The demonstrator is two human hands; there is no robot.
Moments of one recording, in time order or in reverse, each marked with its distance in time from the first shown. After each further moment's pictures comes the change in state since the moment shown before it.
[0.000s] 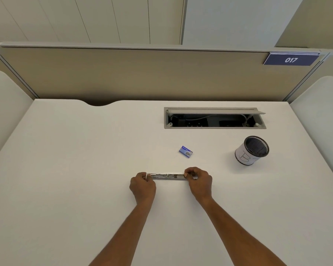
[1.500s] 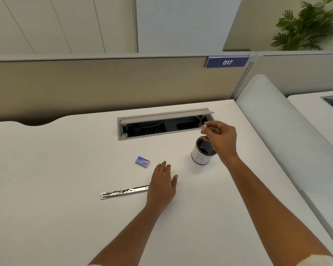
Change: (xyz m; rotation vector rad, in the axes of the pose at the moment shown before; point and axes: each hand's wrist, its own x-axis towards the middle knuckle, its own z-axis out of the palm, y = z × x) left_hand -0.076 0.059 0.143 0.478 -0.398 0.968; right_hand 0.099 -0.064 -0.219 0.279 0.281 -0.191
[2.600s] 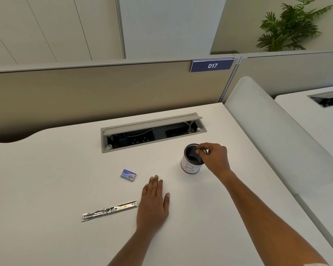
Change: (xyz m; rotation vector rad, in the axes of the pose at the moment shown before) left_hand -0.005 -0.009 0.045 0.142 -0.046 0.061; right_hand 0.027 0.077 -0.032 -0.619 -0.064 -0.043
